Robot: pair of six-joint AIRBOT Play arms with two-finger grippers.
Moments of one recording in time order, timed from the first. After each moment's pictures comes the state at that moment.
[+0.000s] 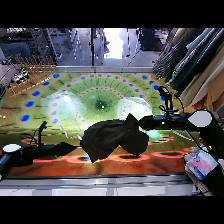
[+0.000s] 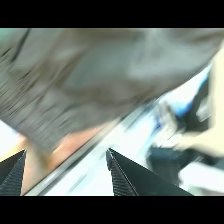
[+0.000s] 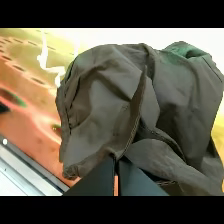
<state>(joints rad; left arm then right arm) 0.19 -1.06 0.49 0.41 -1.24 -0.66 0.10 -1.01 1.06 -0.85 1.13 1.23</state>
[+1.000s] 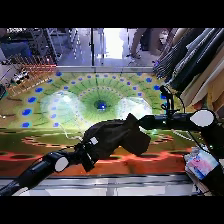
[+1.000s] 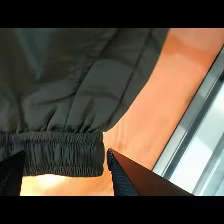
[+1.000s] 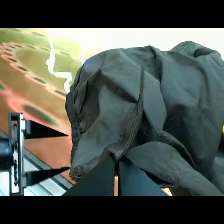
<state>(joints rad) -0.68 -1.08 0.58 1.19 -0.51 -0.90 0.09 -1.01 1.06 -0.81 1.14 1.24</state>
